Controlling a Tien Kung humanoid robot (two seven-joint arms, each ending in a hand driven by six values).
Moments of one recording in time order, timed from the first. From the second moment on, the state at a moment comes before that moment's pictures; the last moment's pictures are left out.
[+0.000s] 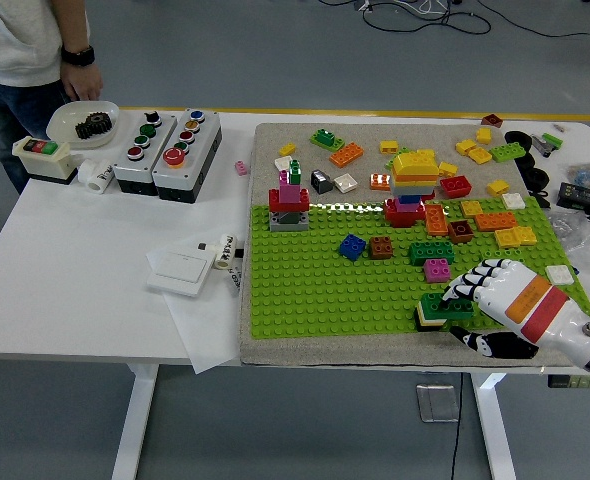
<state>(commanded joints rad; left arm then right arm) -0.19 0.15 -0.34 -0.27 0.55 0.31 0.12 0.26 -0.66 0.80 1.32 -2.19 -0.49 0.43</state>
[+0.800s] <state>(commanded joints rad) -0.20 0.15 -0.33 -0.27 0.54 0.31 0.12 0.26 -0.66 0.82 1.33 -2.18 -0.50 0.43</state>
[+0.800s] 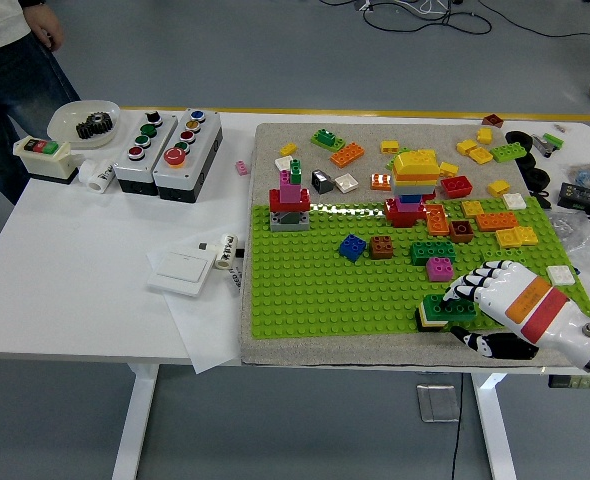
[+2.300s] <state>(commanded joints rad) -0.19 0.15 -0.33 -0.27 0.54 0.30 0.12 0.22 -0.66 0.86 1.31 -2.19 -0.50 0.43</state>
